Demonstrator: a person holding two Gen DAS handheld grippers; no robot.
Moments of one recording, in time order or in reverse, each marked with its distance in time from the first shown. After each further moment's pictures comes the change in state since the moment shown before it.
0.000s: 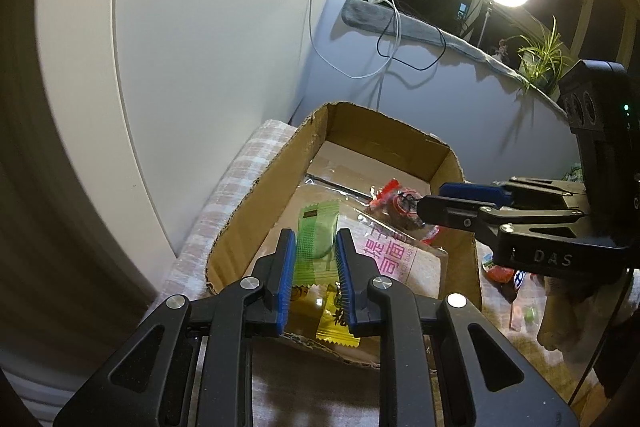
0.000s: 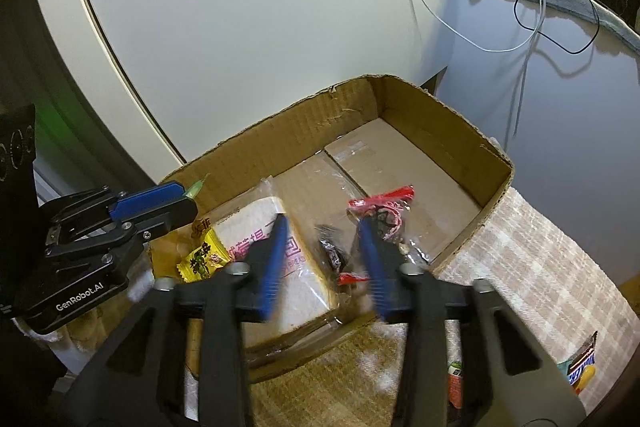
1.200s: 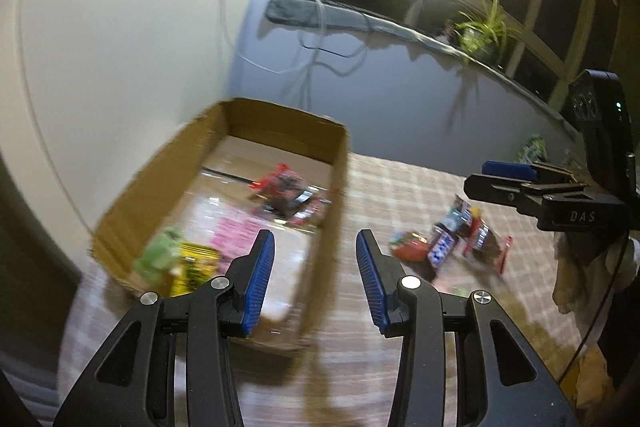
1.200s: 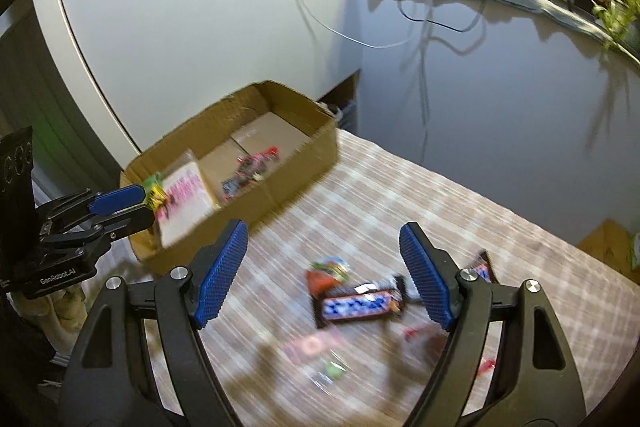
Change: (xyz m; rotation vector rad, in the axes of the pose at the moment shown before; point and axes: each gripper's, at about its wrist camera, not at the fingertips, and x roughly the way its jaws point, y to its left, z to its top) left arm -0.012 -0.091 -0.015 0.110 0.017 -0.138; right arm -0.119 -0.090 -0.069 0.131 -0.068 -0.132
